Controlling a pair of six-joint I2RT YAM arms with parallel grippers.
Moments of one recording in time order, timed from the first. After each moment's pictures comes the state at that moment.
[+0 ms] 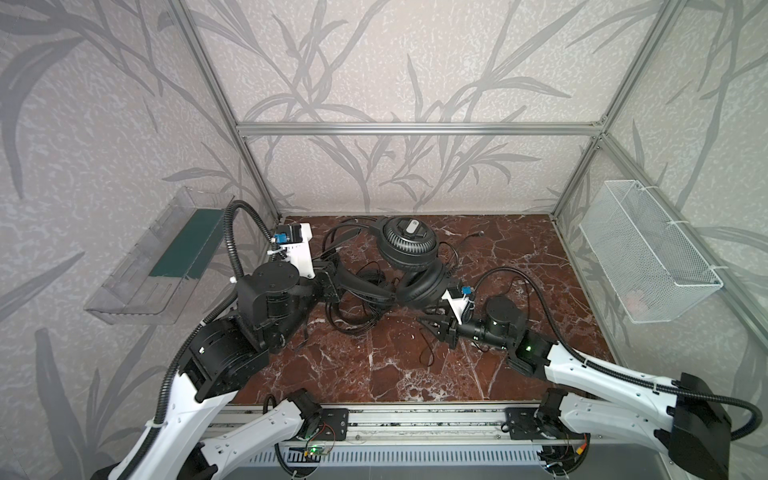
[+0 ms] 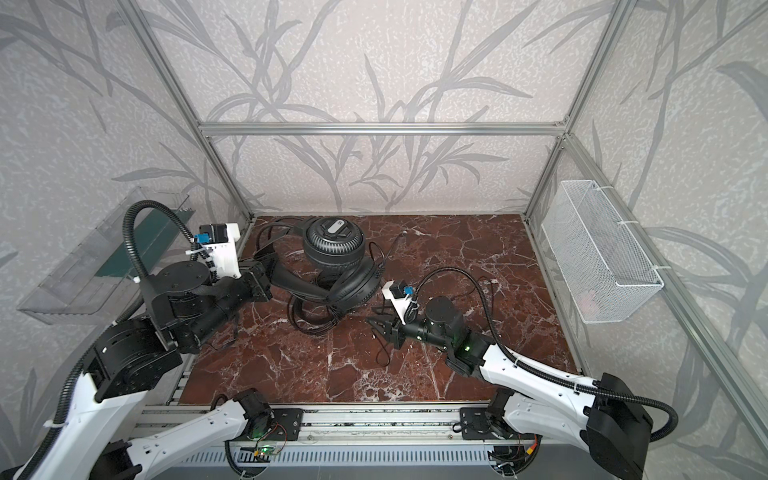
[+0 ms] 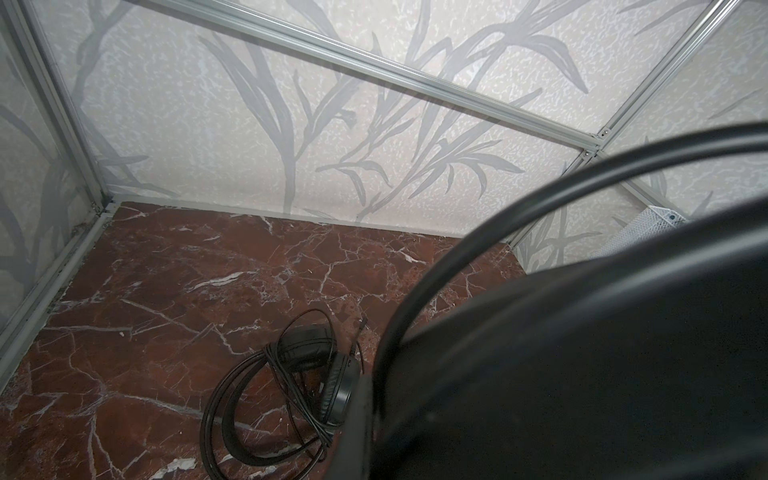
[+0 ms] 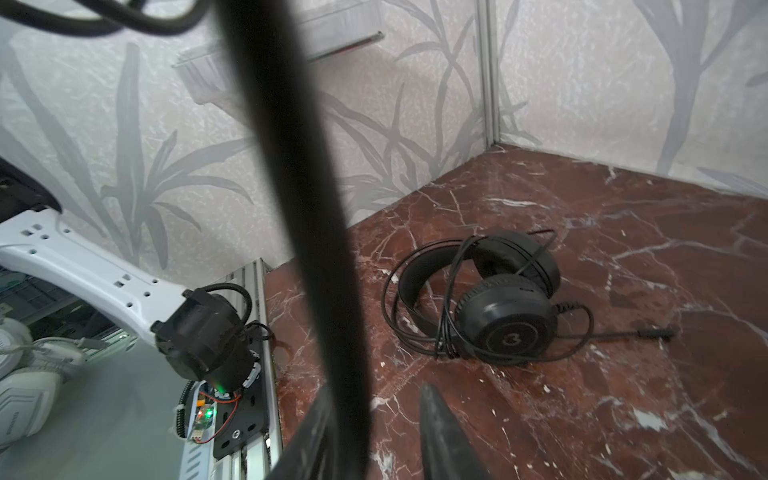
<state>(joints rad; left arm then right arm) -0.71 0.84 1.43 -0.88 -0.41 -0.50 0.90 1.05 0.56 0.33 -0.26 0.26</state>
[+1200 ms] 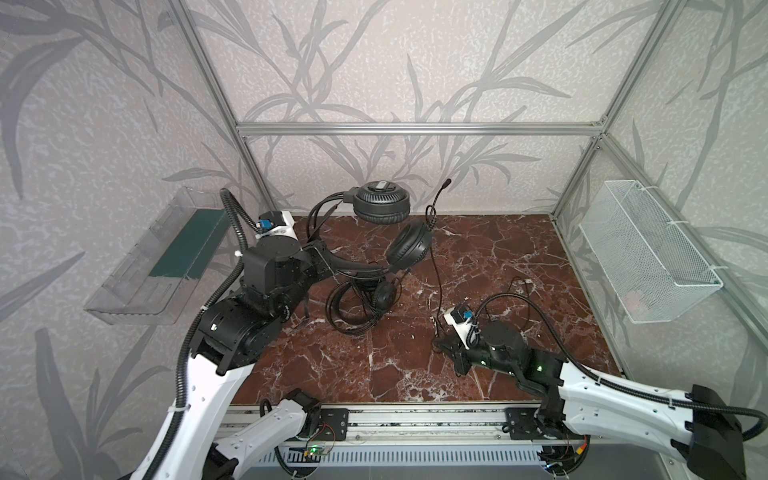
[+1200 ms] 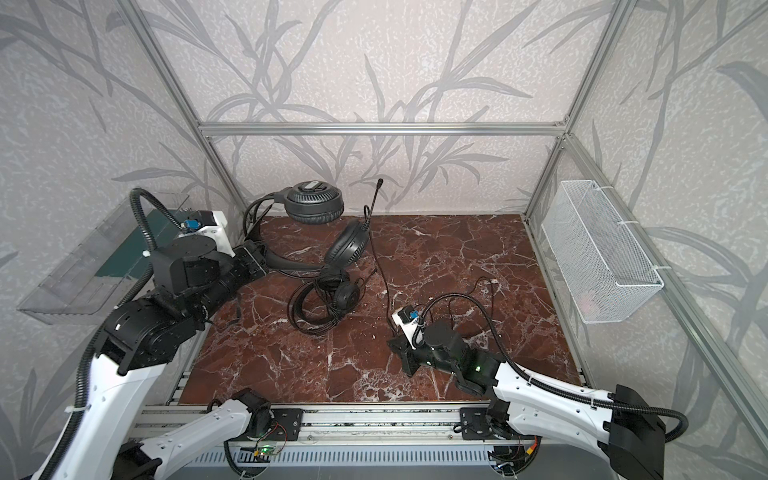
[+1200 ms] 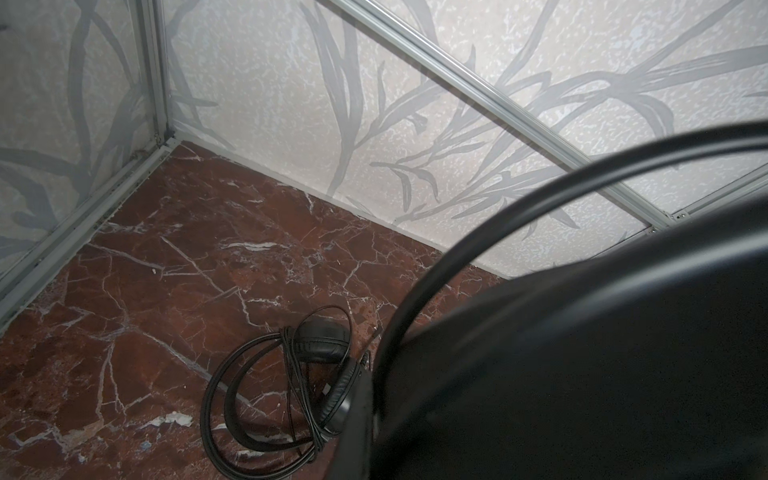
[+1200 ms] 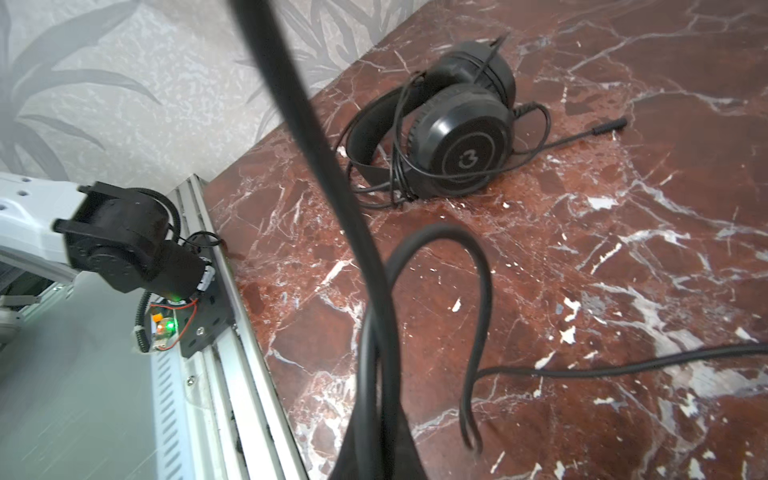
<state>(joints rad) -0.45 0.95 1.50 -0.94 -0.30 -0.69 1.05 0.87 0.46 -0.01 -0.09 0.35</state>
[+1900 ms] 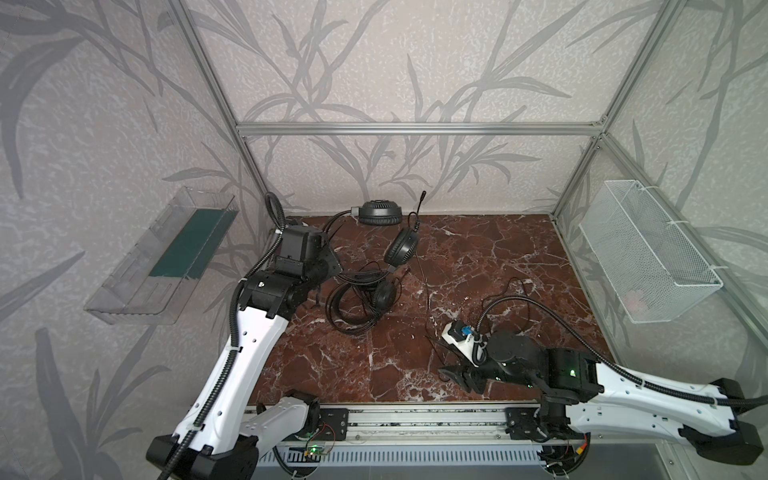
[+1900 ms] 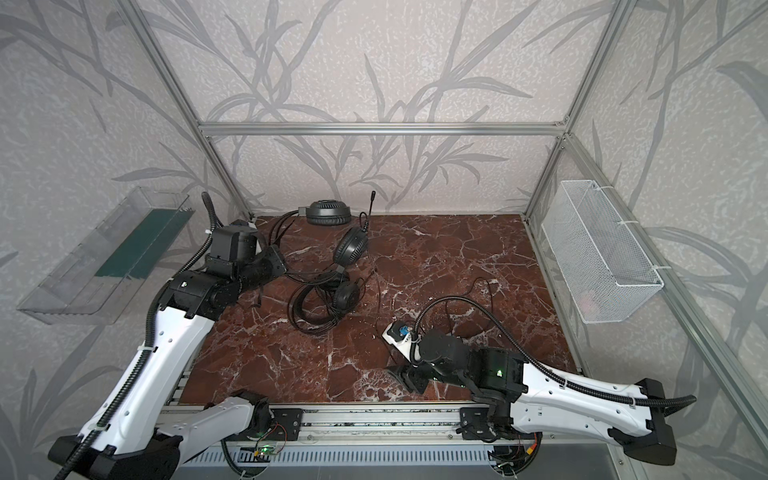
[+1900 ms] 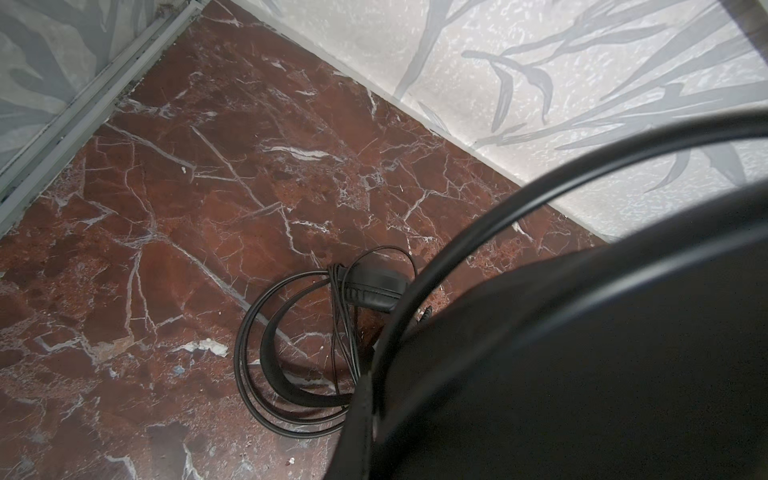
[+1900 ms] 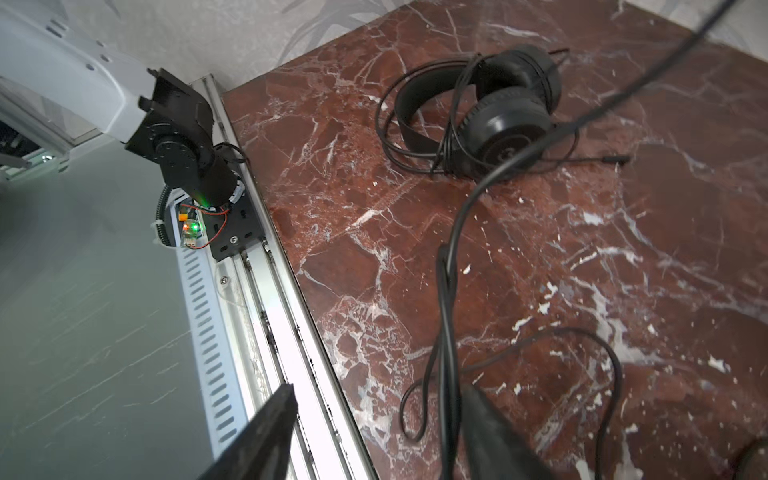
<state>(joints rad) -0.25 1.08 1.33 -0.93 -0.11 -0.70 1.23 0.78 0.72 -0.54 0.09 0.26</state>
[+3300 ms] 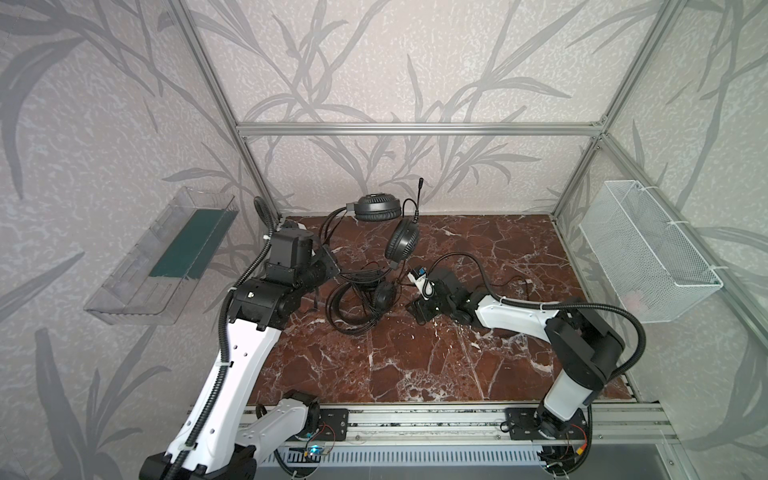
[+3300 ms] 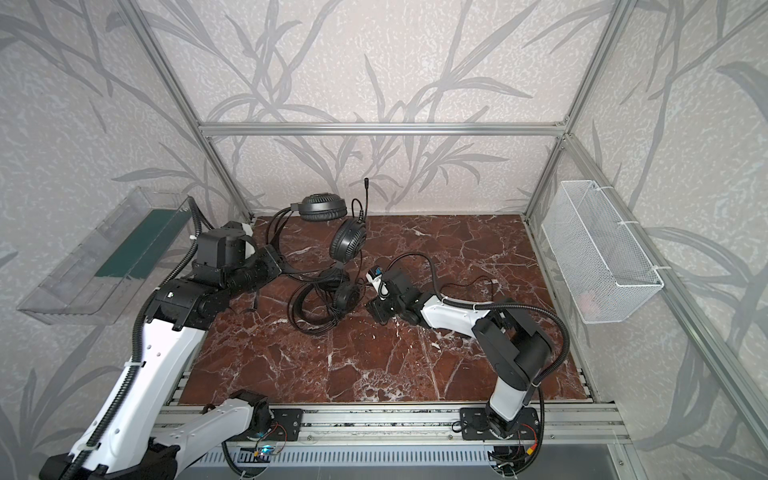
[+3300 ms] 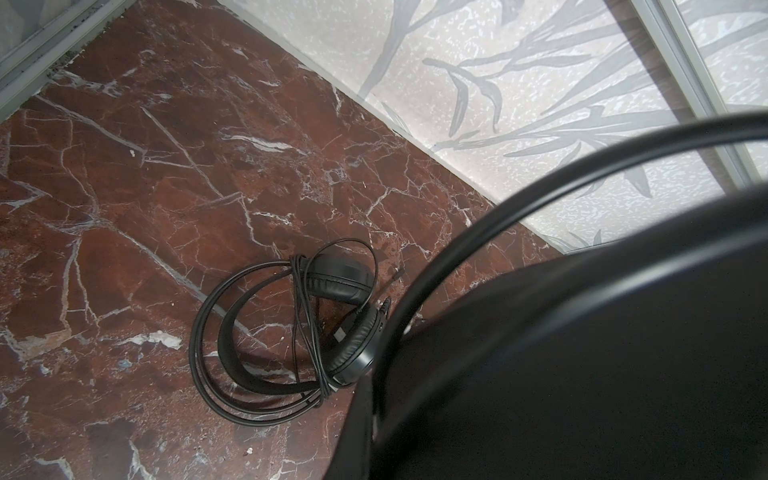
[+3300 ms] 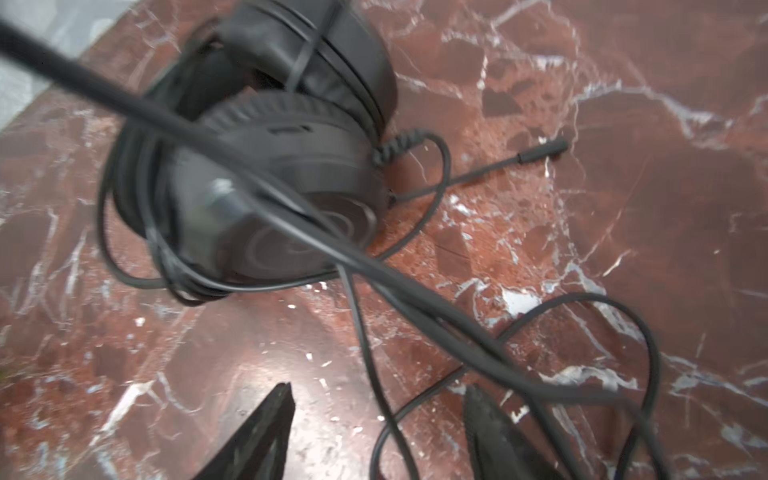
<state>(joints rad) -0.24 1.03 1.33 -0.92 -0.02 -0.76 0.76 1.75 0.97 0.01 -0.16 0.17</state>
